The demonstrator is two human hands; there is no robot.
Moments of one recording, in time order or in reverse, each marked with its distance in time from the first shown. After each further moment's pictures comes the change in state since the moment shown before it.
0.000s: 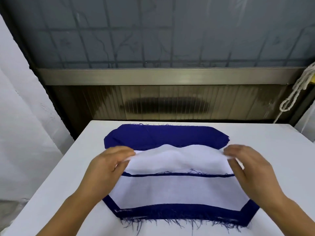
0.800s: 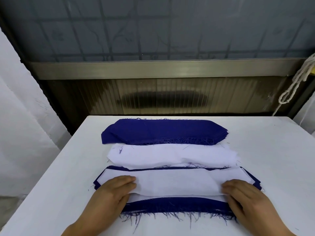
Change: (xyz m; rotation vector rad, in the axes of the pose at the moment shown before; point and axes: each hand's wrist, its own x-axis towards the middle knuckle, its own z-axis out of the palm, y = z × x) left_hand -0.075 -0.032 0.055 0.038 -0.136 0.192; right_hand -0.094 0.011 0.024 0.022 -0.081 -0.116
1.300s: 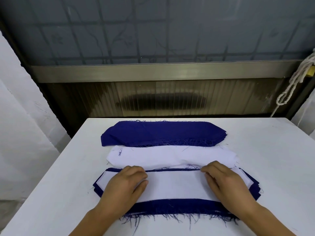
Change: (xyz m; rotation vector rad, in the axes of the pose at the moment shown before) left_hand 0.045 0.027 0.006 -0.028 -0.003 -0.074; right_hand 0.060 -0.028 0.007 0.127 -0.234 0.206
